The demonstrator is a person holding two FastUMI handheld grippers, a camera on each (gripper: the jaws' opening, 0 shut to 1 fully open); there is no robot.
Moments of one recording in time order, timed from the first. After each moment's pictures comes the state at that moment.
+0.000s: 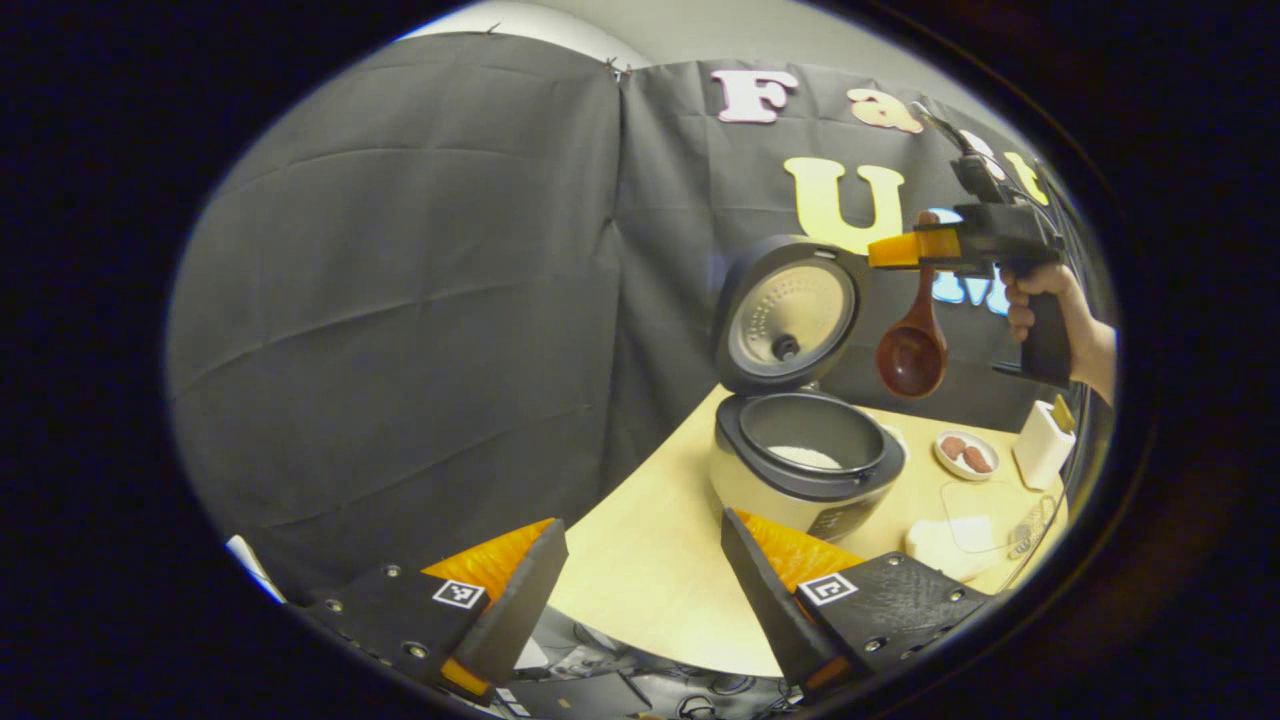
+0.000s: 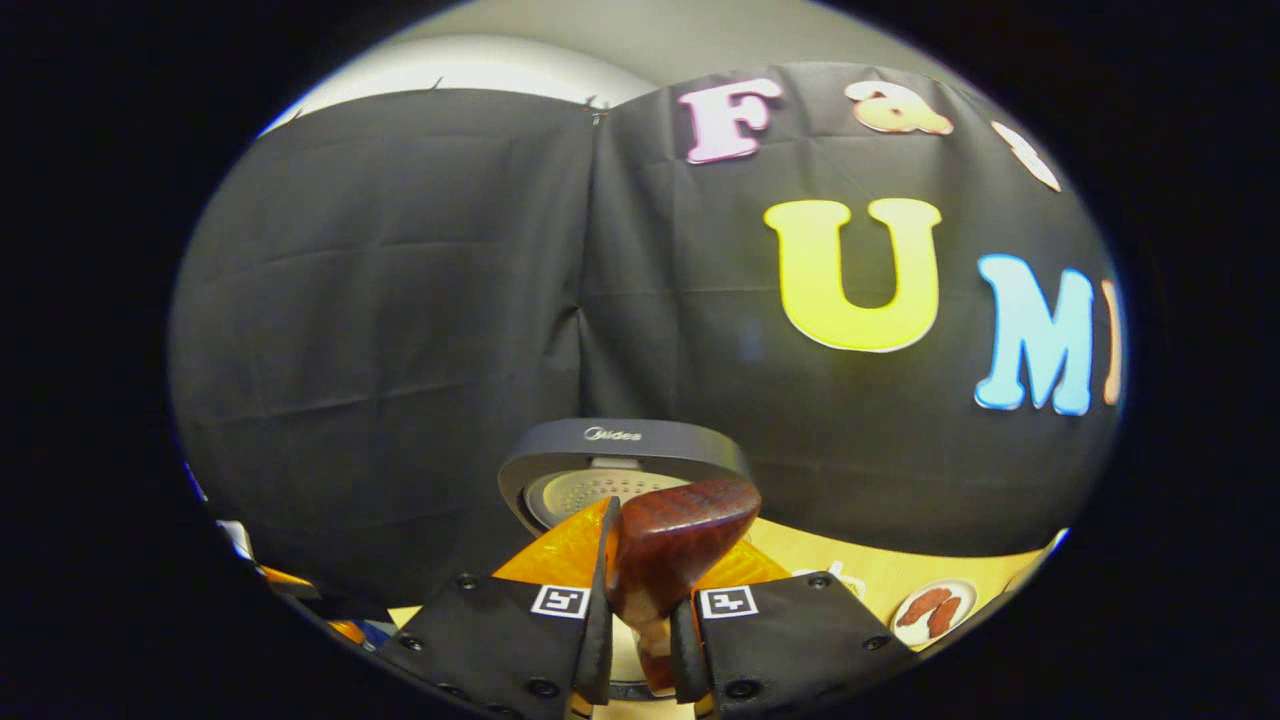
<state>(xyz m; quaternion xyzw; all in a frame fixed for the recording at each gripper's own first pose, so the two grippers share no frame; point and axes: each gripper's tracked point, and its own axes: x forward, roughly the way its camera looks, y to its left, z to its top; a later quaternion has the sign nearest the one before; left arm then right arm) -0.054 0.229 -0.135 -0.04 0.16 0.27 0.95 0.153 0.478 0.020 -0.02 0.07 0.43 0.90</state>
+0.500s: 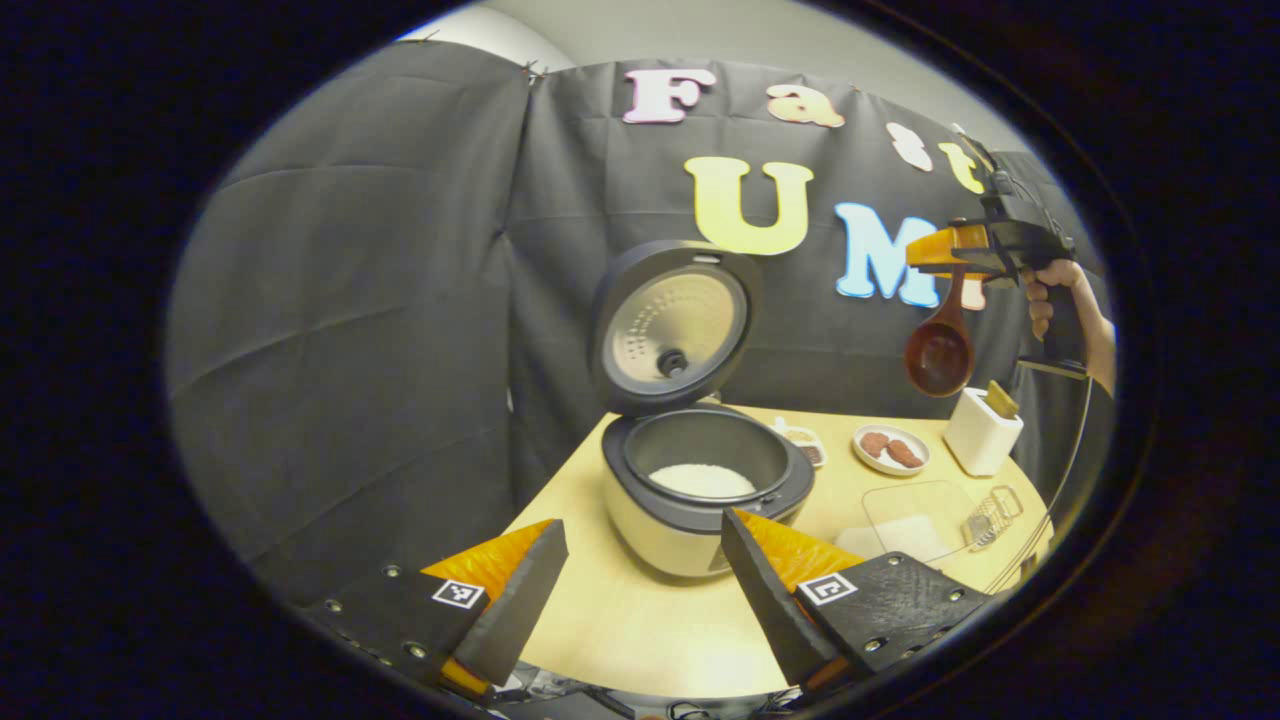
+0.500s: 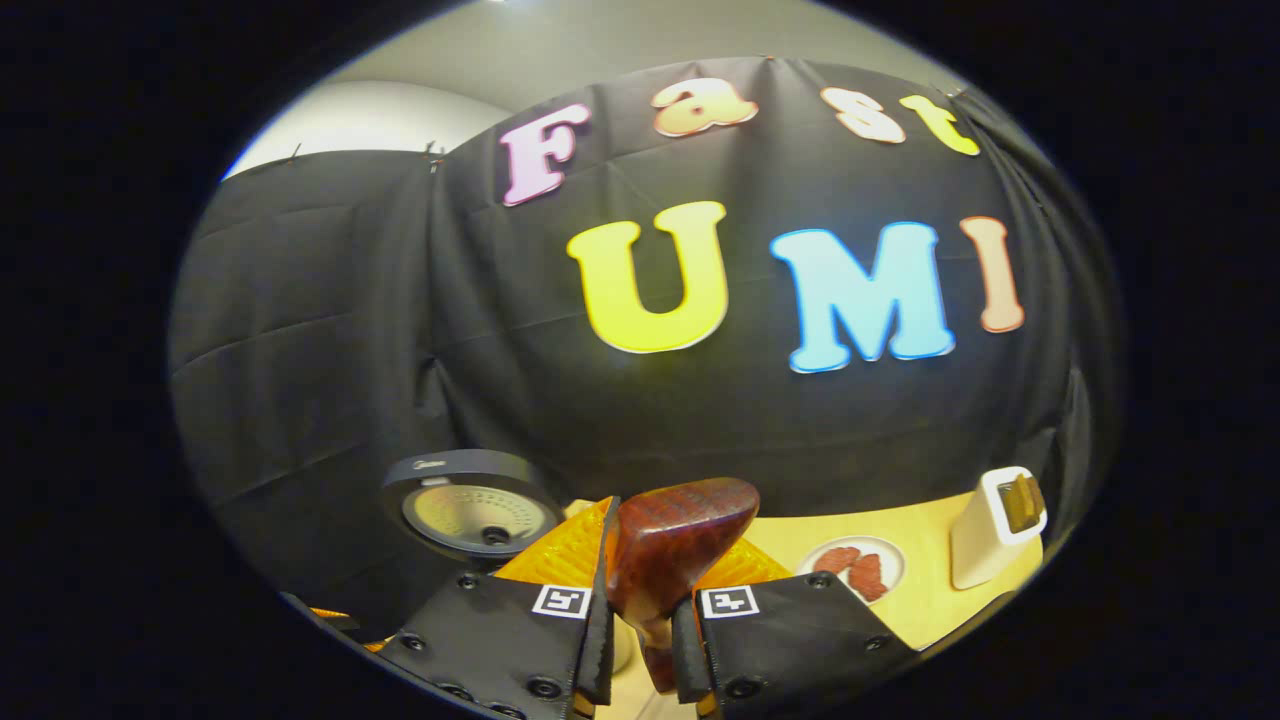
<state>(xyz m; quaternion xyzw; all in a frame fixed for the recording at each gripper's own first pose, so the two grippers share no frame) 0.029 0.167 -0.116 -0.02 0.15 0.13 0.98 0.205 0.288 0.038 0.06 0.09 0.25 0.96</state>
